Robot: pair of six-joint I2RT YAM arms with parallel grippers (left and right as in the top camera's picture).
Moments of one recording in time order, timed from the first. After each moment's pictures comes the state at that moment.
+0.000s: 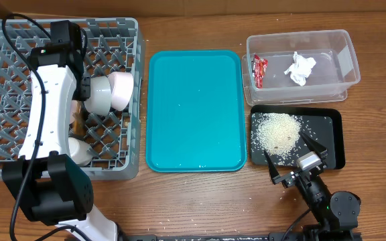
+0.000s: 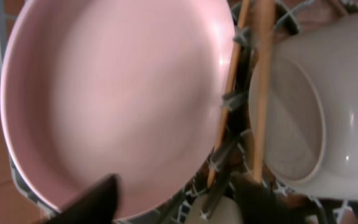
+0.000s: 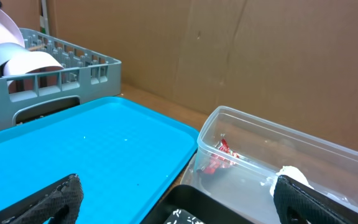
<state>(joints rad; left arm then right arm) 0.13 1.83 1.67 -1.14 -0.46 0.08 0.07 0.01 0.02 -0.01 -0.38 -0.22</state>
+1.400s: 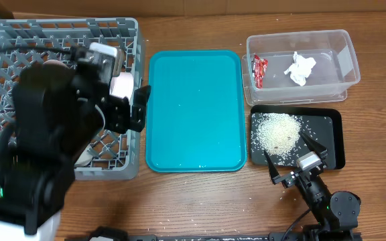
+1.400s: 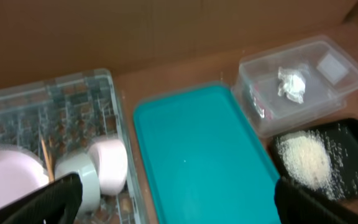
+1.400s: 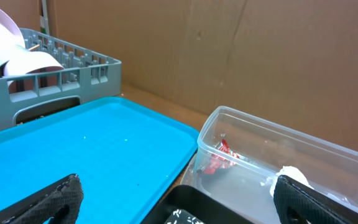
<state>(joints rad) -0.22 1.13 1.69 -1.10 0.10 0.01 0.07 0.01 0.02 -0.01 -0.38 -0.22</state>
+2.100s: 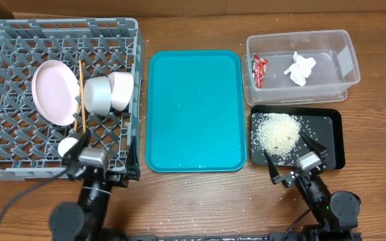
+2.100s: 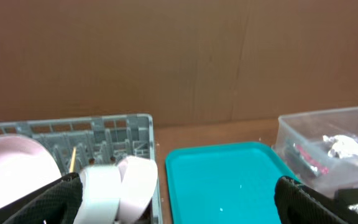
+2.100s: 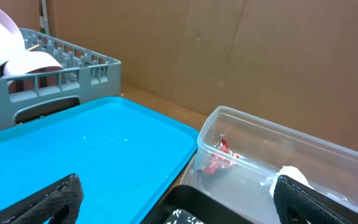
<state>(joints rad) -0.08 0.16 0.43 -0.28 0.08 -0.03 0.07 0.01 0.02 -0.01 -0.38 -0.22</state>
